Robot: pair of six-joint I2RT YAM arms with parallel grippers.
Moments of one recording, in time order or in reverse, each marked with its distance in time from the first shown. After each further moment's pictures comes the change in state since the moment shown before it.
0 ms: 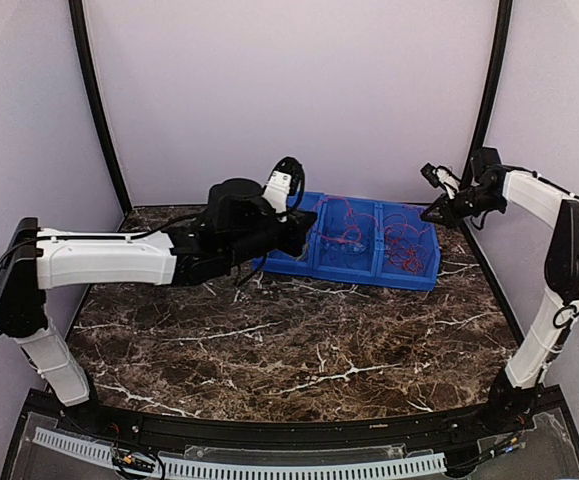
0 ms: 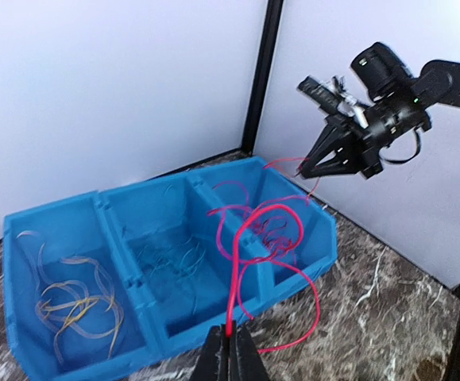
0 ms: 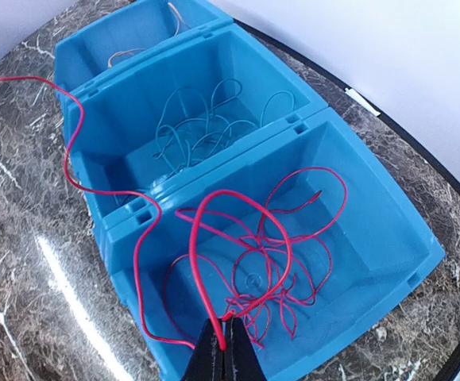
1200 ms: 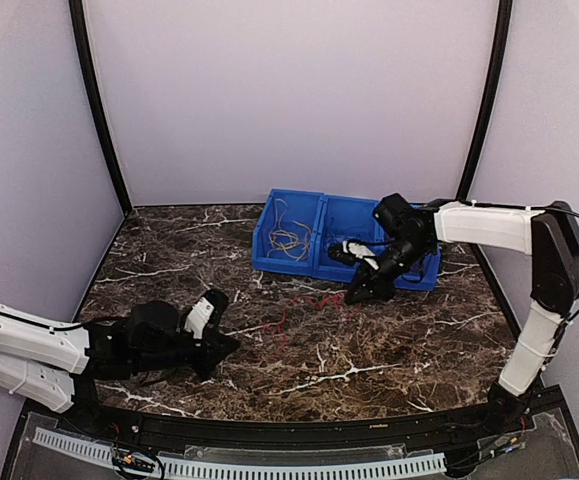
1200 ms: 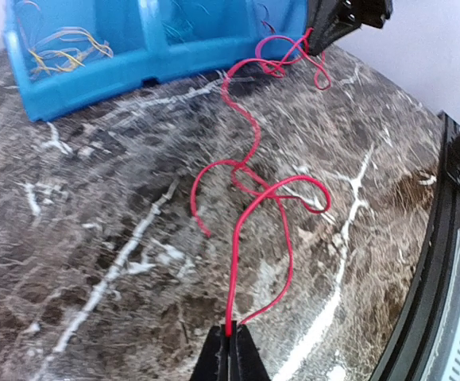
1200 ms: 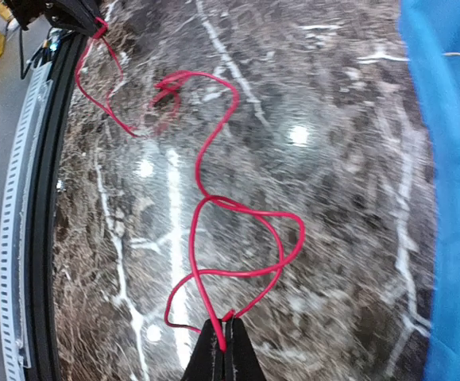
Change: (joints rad) left arm -0.106 -0.472 -0.846 0.061 0.126 -0.102; right arm 0.597 0.043 -0.216 -0.027 -0.040 -0.078
